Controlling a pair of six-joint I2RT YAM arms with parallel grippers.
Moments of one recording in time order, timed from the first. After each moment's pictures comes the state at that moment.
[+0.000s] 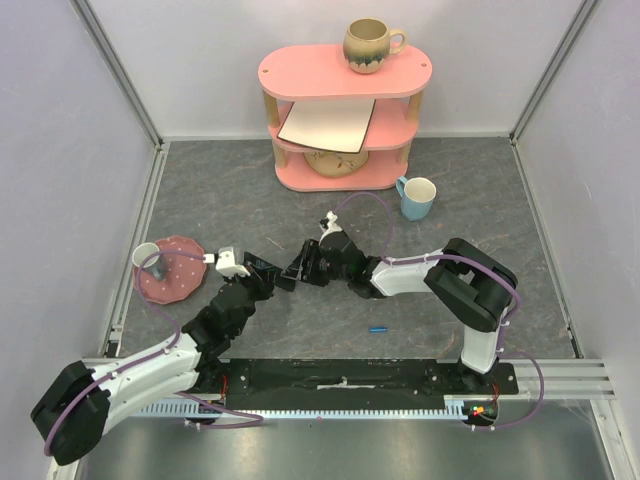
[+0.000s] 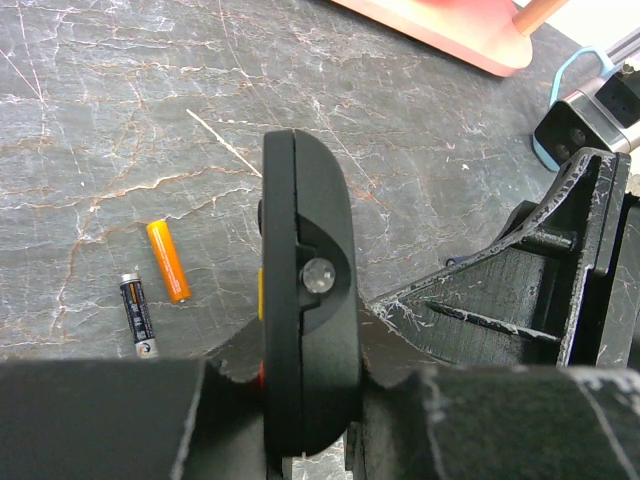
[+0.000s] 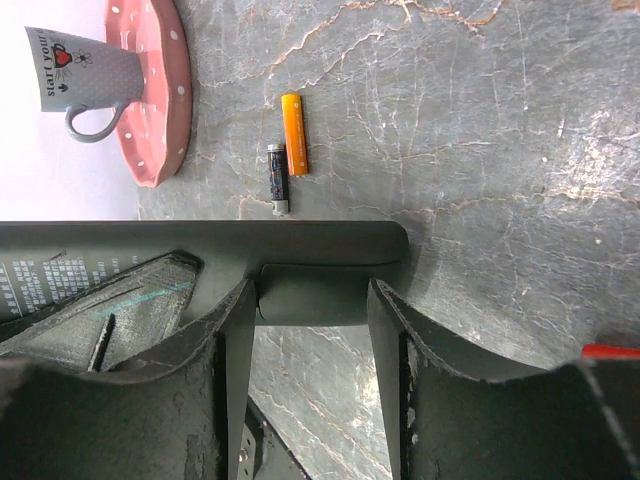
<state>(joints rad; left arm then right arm) -0.77 0.75 0.08 0.42 -0.51 -0.67 0.93 1.86 0.90 0.42 -0.10 1.05</state>
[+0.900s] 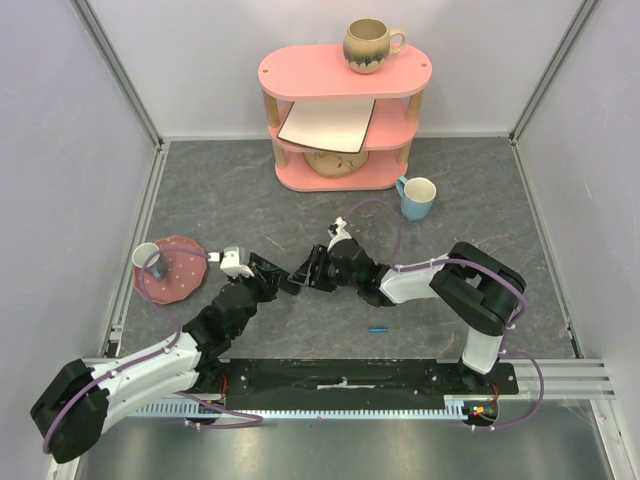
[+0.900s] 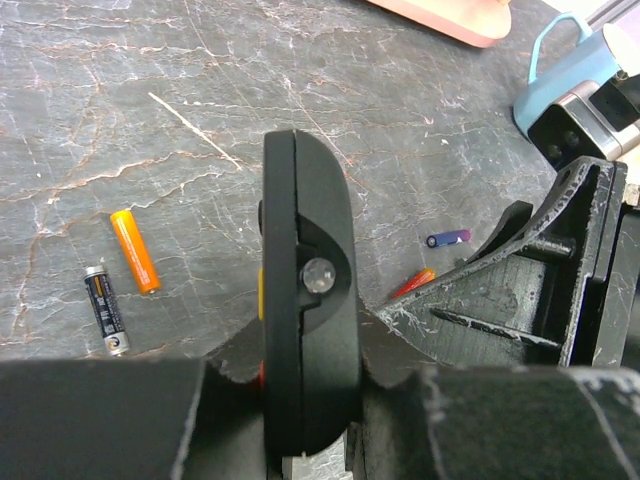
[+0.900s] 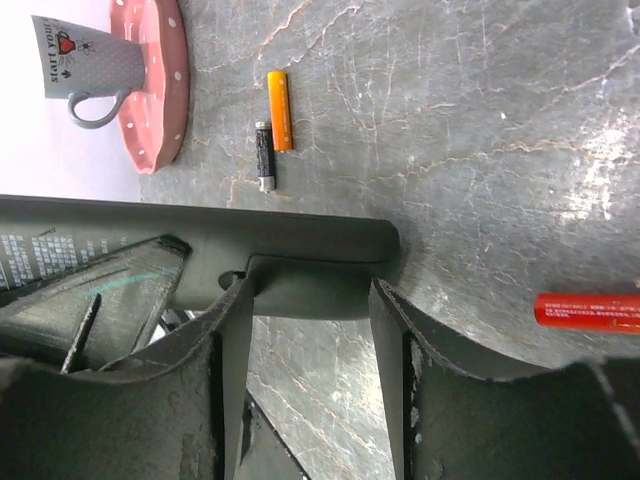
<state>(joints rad) -0.79 0.75 0.09 0.40 -0.47 -0.66 0.92 1.82 0.78 0.54 -0.10 1.06</state>
